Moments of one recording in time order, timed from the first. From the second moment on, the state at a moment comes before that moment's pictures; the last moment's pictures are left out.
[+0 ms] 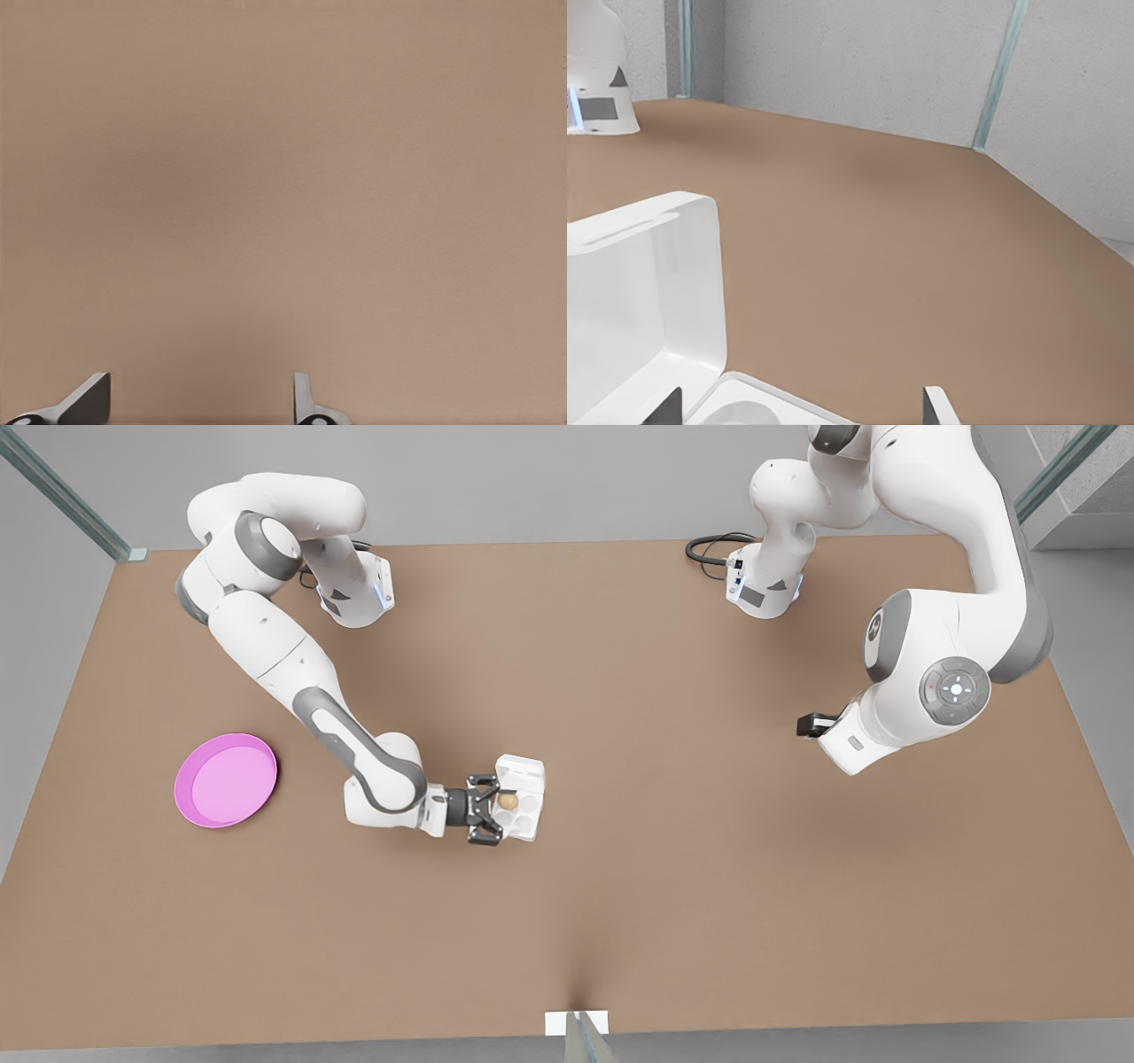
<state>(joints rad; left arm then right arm) -0.30 0.25 0.14 -1.48 0.03 1.45 -0.02 -0.14 0.91 0.64 -1.74 1.19 2.42 -2.55</state>
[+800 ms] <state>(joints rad) -0.76 0.54 0.09 -1.32 -0.32 1.57 -0.37 -0.12 0.12 0.36 -1.42 -0.09 1.59 -0.96</state>
